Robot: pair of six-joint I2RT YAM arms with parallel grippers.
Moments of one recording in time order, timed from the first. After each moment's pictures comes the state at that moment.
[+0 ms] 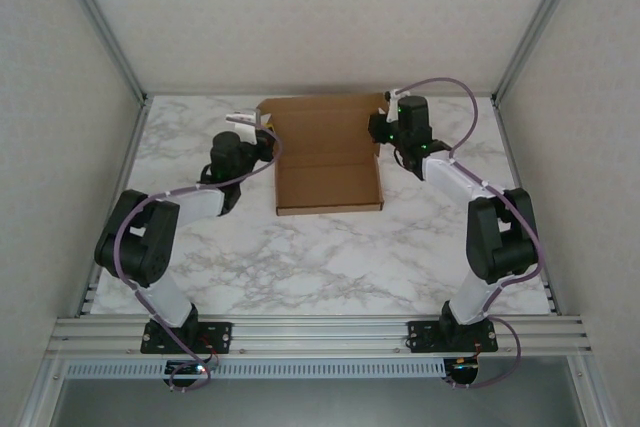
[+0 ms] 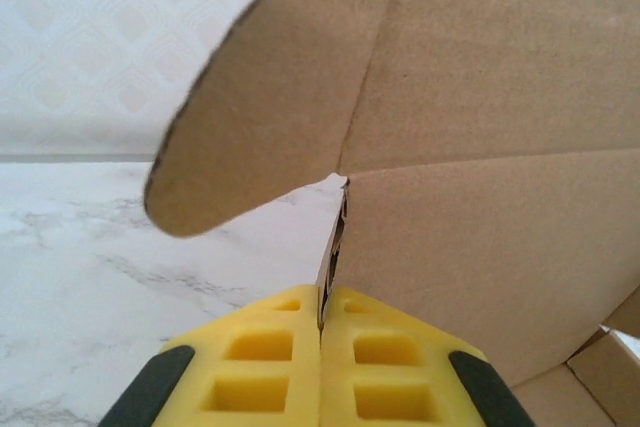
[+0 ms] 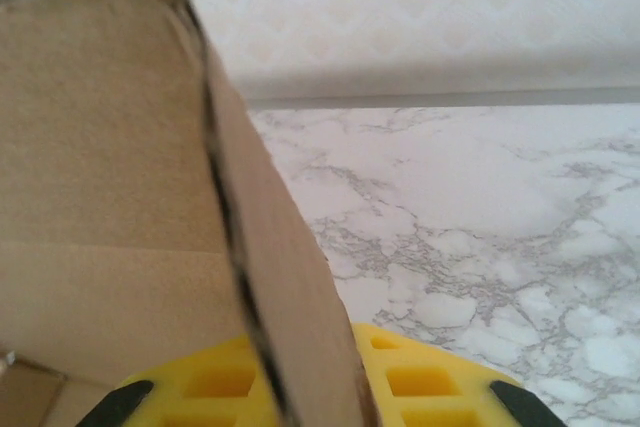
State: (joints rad) left arm -0.31 1.70 0.84 0.72 0.06 -0.27; right arm 0.34 1.71 1.21 0.05 -0.07 0.27
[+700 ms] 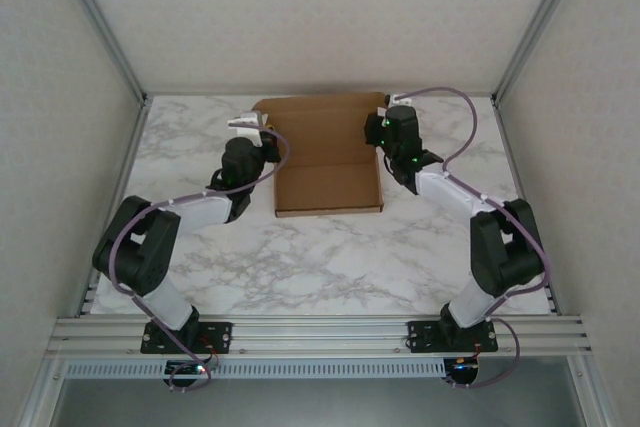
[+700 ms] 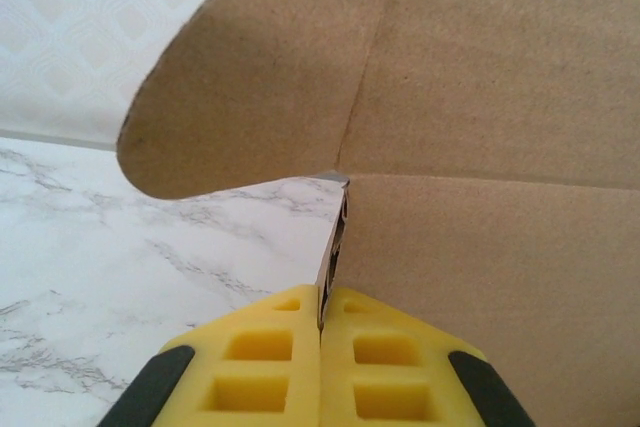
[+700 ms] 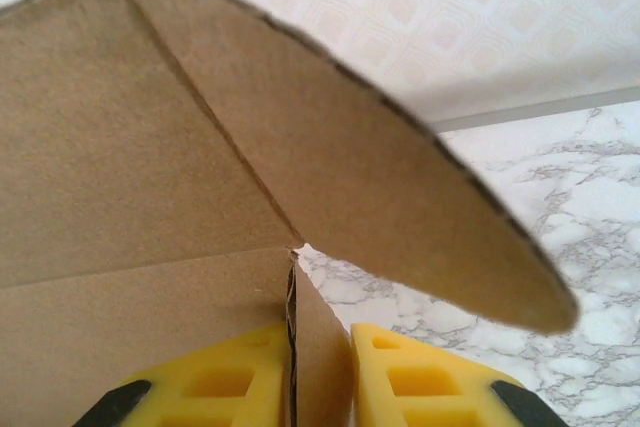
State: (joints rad) left arm -0.40 1.65 0.82 0.70 -0.20 -0.32; right arm 0.43 1.62 1.11 0.14 0.14 0.40
